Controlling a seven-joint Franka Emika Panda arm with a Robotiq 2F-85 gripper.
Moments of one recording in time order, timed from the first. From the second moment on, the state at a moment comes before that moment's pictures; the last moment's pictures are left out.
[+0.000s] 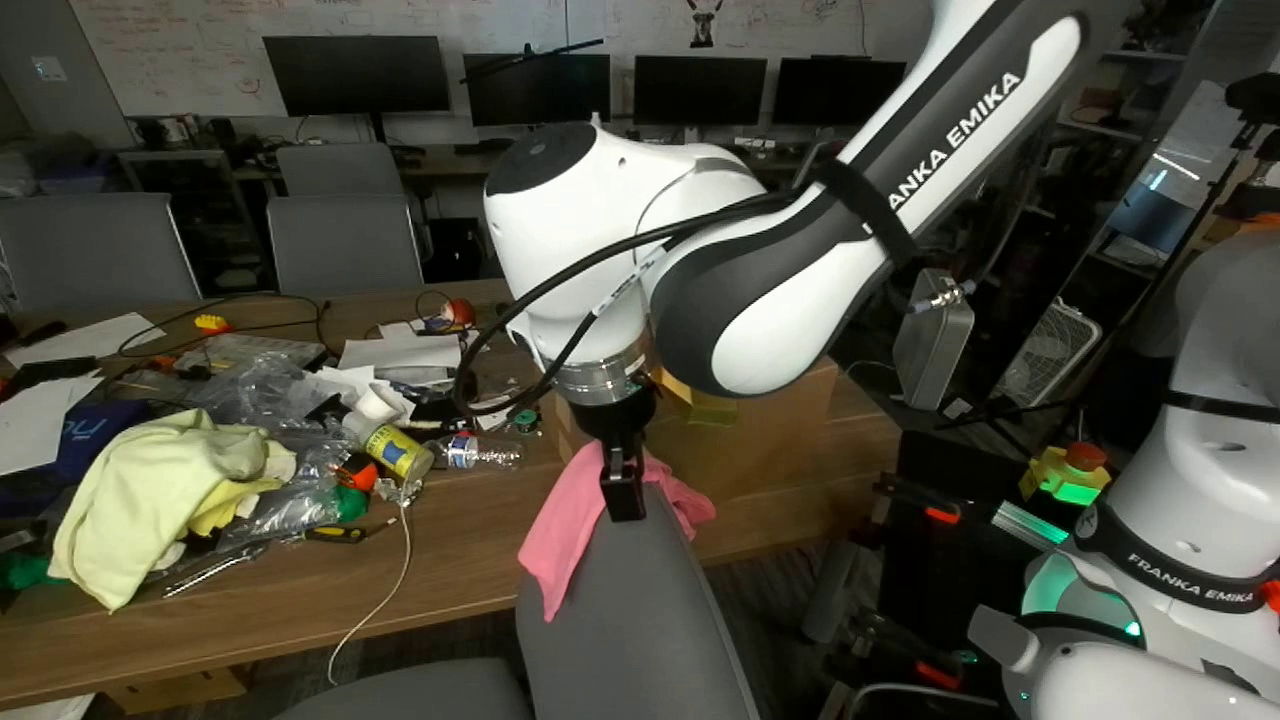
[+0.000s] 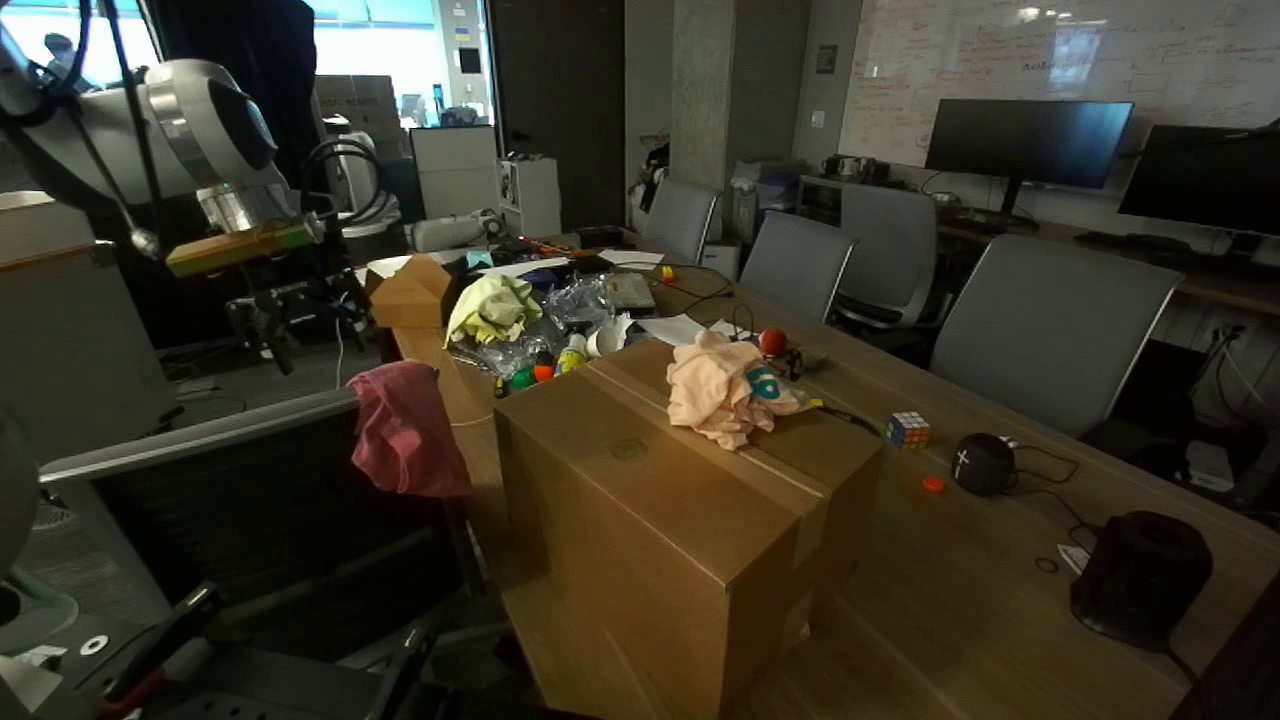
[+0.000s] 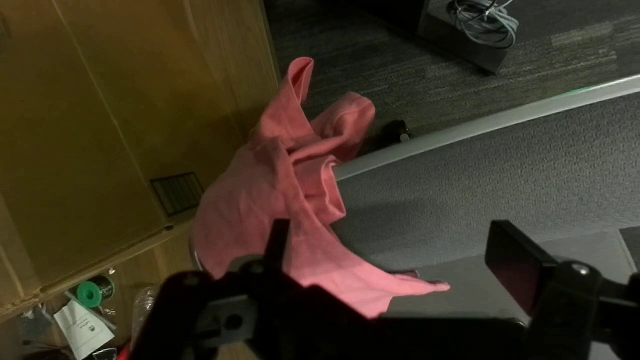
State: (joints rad) arm 0.25 0.21 0.20 -2.21 -0.36 2.22 0.19
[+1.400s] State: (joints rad) arm 0.25 0.32 0.15 -2.13 -0.36 2.22 0.20
